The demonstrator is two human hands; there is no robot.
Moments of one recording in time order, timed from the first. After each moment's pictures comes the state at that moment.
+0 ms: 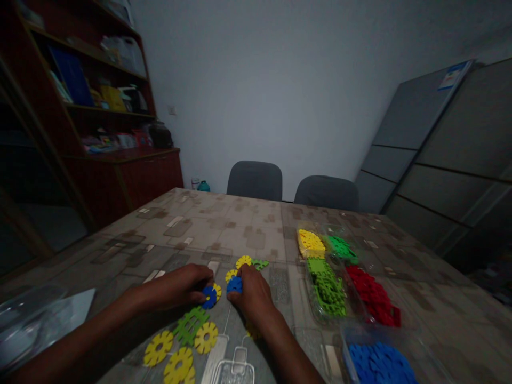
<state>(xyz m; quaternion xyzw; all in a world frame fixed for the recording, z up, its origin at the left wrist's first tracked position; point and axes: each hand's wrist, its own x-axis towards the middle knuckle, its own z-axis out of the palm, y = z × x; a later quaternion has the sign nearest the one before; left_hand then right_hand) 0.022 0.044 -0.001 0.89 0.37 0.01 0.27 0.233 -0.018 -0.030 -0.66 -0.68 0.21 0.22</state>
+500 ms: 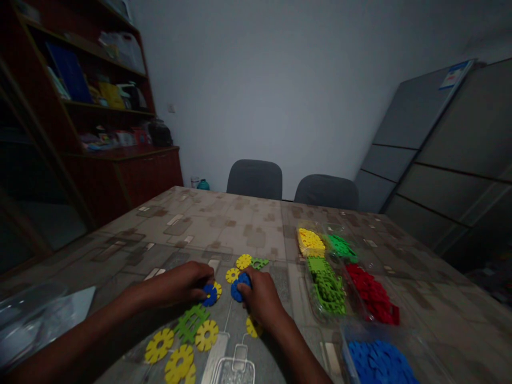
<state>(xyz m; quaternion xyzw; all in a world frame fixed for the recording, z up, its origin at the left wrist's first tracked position) 0.022 0.045 -0.003 0.89 0.35 0.02 0.29 0.249 -0.023 -0.034 -0.61 -0.64 0.34 0.31</state>
